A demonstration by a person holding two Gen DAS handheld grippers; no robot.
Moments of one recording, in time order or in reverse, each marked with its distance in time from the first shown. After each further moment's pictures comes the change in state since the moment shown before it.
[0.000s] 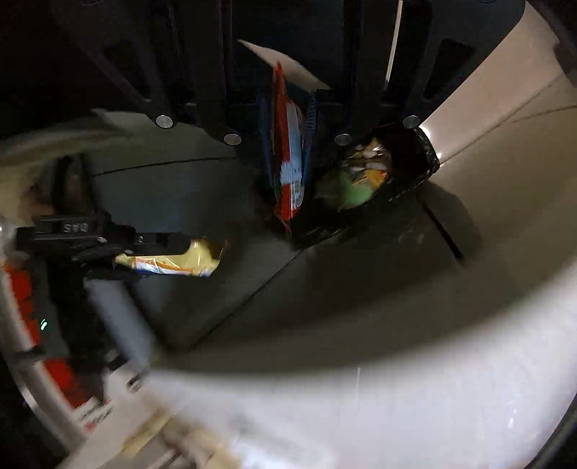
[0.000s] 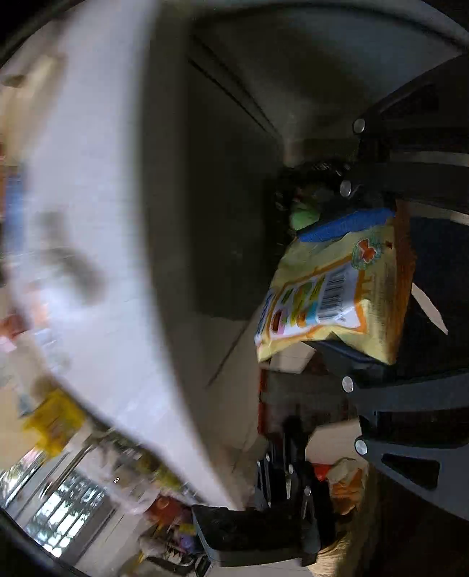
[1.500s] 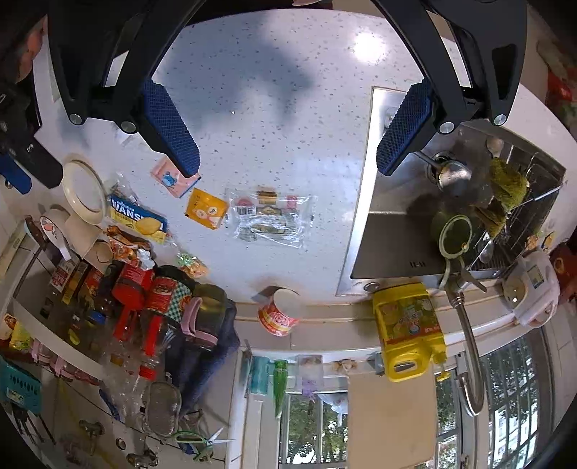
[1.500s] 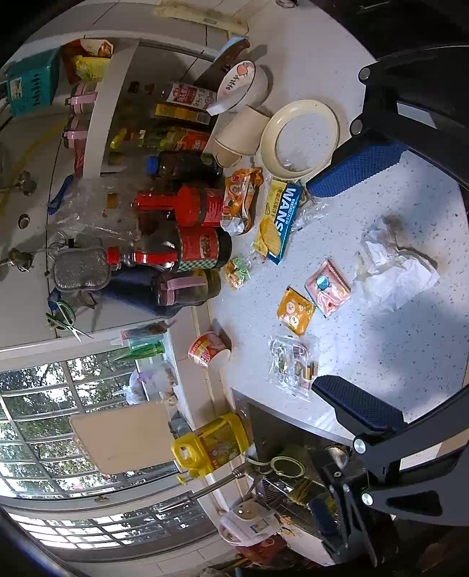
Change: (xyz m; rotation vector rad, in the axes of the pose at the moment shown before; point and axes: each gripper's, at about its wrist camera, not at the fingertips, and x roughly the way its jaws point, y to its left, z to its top) left arm -0.223 -0.019 0.156 -0.330 -0.582 0.658; right arm -0.185 0.094 0.169 -0.021 -0.664 -0.263
